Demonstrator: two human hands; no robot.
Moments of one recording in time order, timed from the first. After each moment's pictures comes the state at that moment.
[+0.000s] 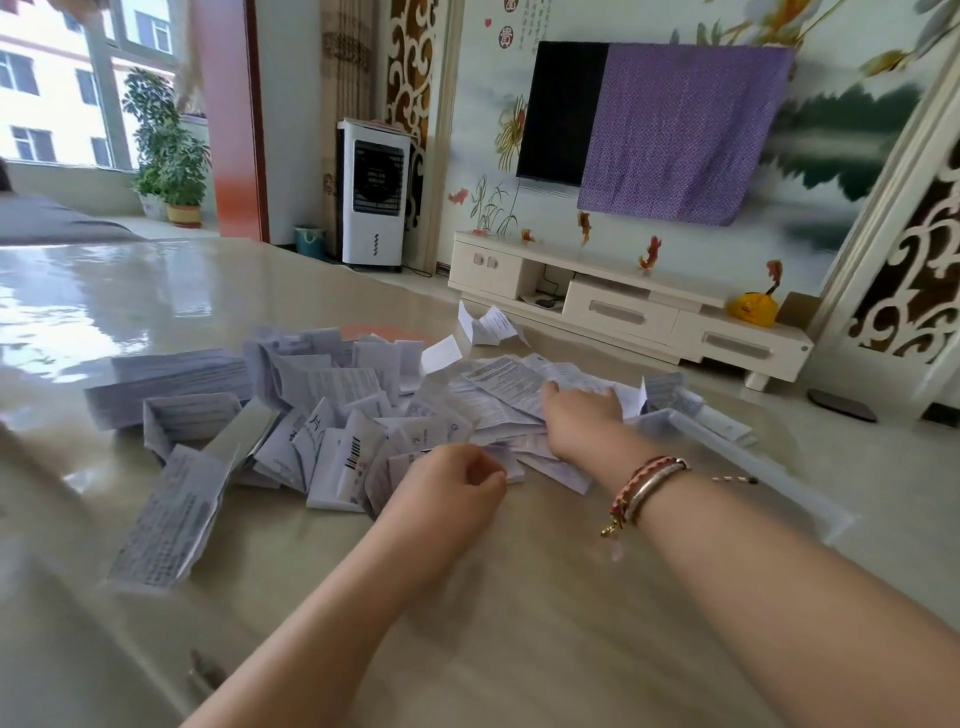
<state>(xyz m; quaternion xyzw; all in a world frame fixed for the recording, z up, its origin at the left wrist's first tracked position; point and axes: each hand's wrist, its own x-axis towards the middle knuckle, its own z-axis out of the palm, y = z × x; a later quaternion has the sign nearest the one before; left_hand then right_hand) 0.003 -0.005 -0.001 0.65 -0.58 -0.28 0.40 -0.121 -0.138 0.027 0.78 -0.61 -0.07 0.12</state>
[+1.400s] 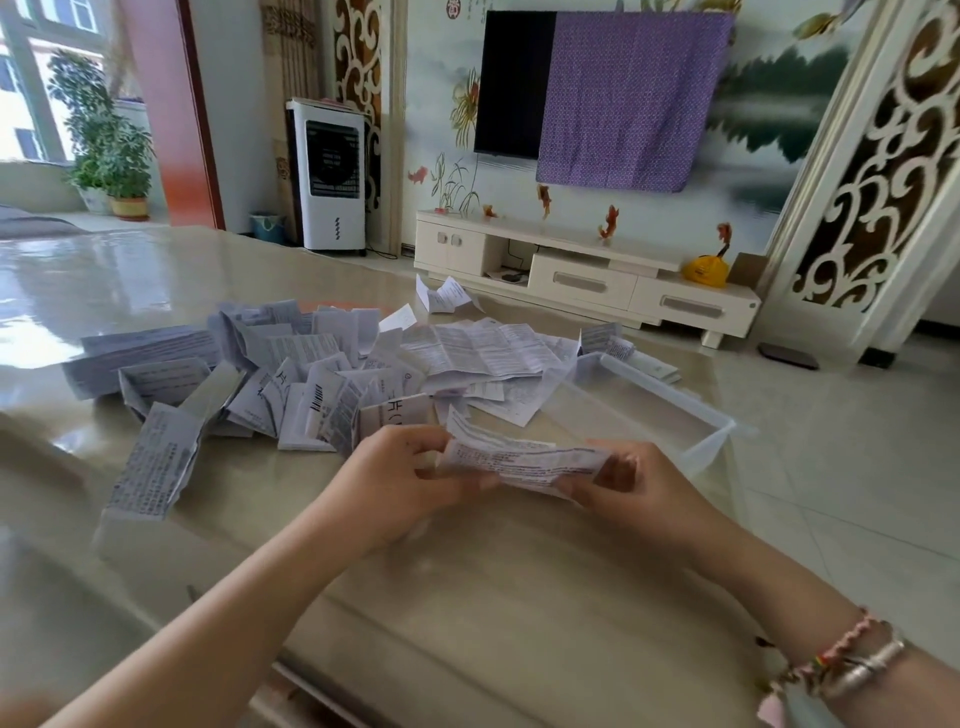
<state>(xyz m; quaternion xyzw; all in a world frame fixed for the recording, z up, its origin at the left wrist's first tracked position) -0.004 0.051 -0.005 0.53 -0.64 -0.36 0.42 -0.241 0.024 0.003 0.77 -0.34 0.35 -0.41</state>
